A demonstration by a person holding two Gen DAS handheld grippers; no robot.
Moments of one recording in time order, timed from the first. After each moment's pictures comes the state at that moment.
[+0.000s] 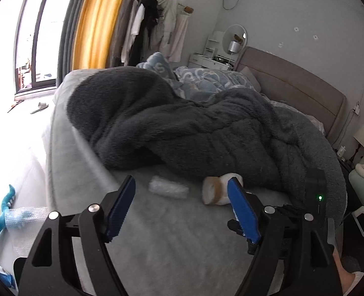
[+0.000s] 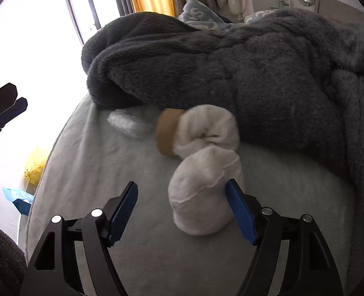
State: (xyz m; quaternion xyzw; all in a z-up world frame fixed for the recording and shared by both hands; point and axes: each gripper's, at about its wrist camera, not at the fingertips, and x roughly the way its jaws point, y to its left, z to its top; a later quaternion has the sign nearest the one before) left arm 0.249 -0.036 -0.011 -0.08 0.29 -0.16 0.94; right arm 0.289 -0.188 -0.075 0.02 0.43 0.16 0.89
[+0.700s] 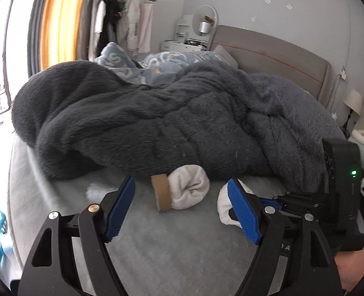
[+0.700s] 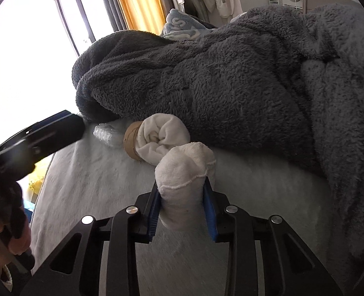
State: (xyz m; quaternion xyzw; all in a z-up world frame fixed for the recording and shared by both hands) left arm 0.281 -0.133 -0.037 0.00 0.31 -0.22 0.93; right arm 0.285 -0.246 -0.066 0.05 0.41 0.16 0.89
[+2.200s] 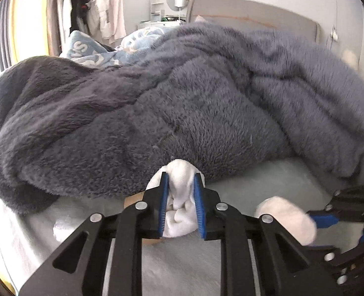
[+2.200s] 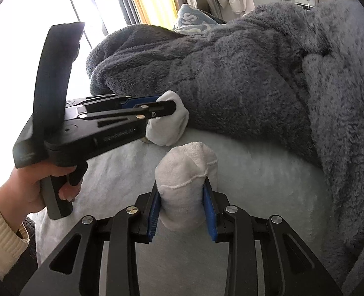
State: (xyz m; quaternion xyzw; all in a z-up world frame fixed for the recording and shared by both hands) left arm 0.346 -0.174 -0.075 0.07 0.35 -0.25 0.90; right arm 0.272 -0.248 -0.061 0.04 0.42 0.20 0.88
